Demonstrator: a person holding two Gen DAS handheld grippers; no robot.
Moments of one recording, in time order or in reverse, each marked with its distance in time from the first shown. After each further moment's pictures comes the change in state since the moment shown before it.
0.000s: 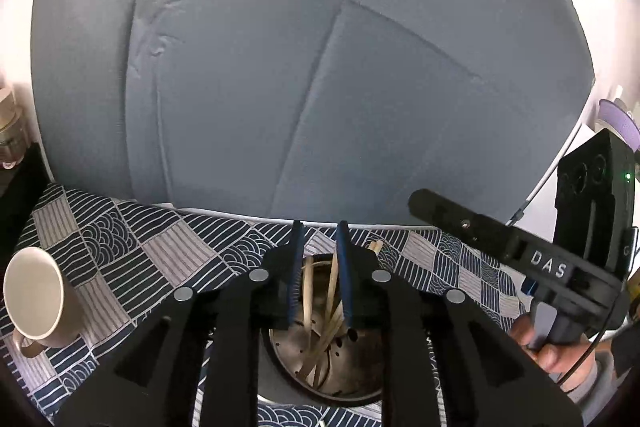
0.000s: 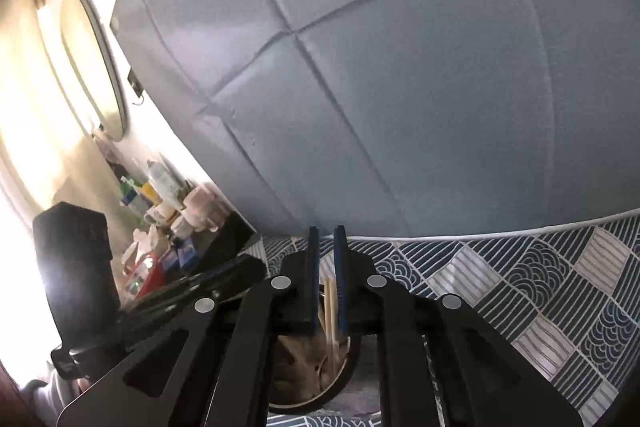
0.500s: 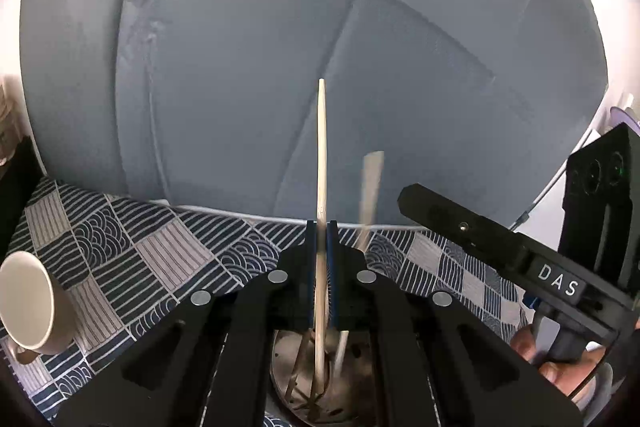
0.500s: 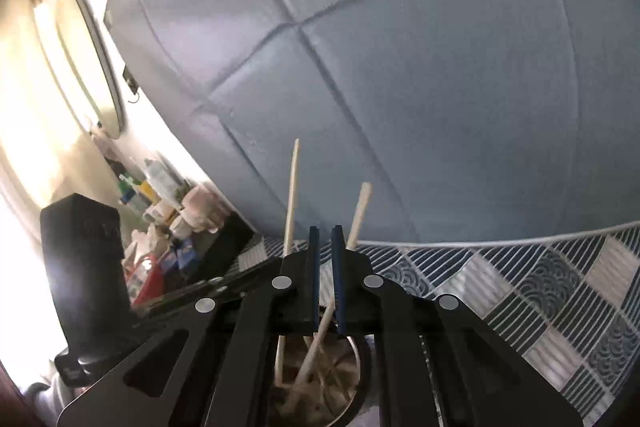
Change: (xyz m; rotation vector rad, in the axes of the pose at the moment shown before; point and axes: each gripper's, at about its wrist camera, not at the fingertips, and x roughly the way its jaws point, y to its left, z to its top) left arm 0.029 0.003 0.012 -0.029 0.056 0.015; right arm 0.029 0.005 0.014 -0.002 0.040 0.013
